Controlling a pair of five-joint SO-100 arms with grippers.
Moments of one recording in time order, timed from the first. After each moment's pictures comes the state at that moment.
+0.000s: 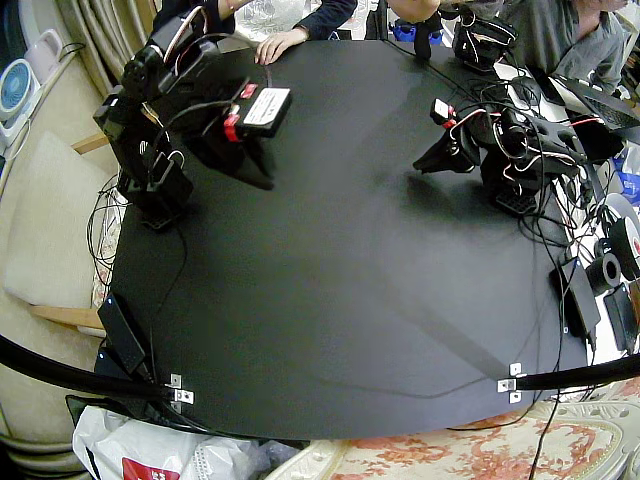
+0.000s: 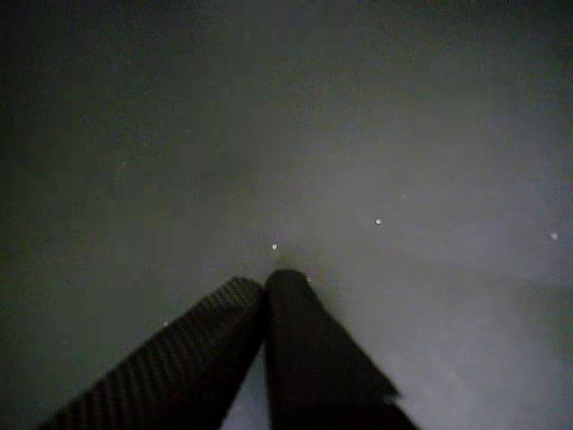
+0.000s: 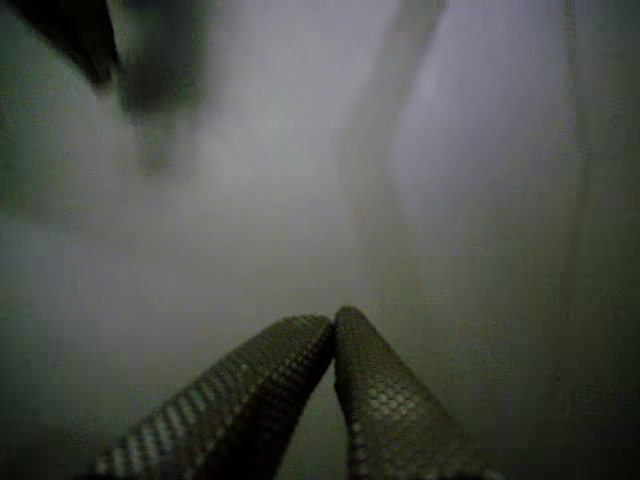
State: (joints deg) arm 0 5.6 184.6 181.5 46.3 5.9; arm 1 11.6 88.3 44.3 89.1 -1.1
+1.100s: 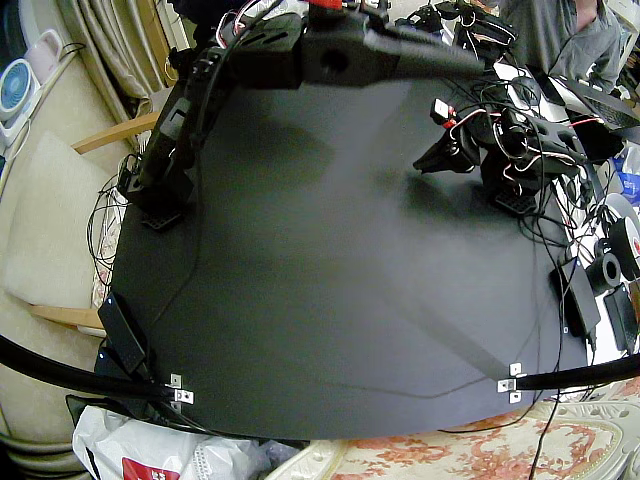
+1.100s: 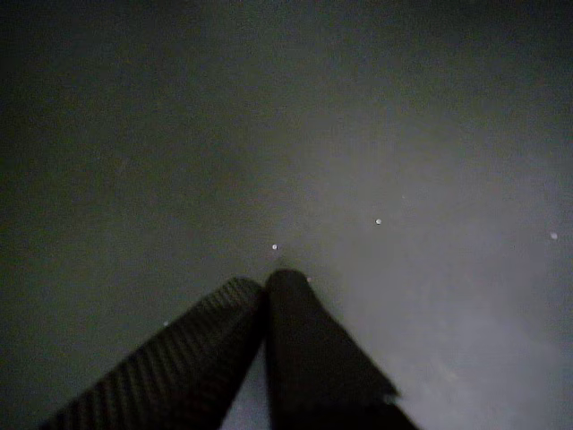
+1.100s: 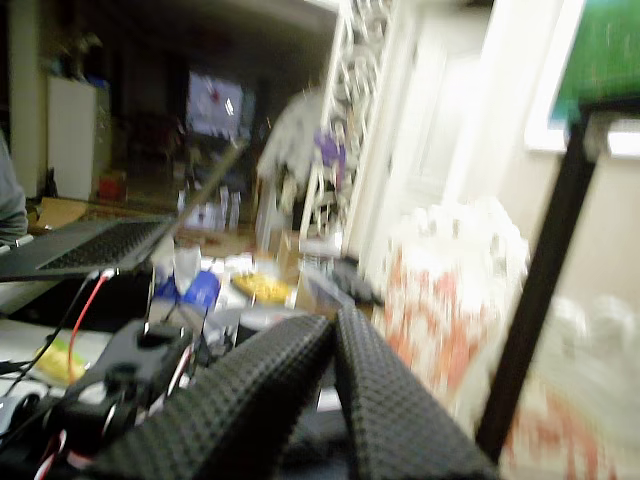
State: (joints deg) arm 0 5.6 184.6 181.5 46.3 5.9; arm 1 4.6 45.9 -14.3 31.0 -16.6
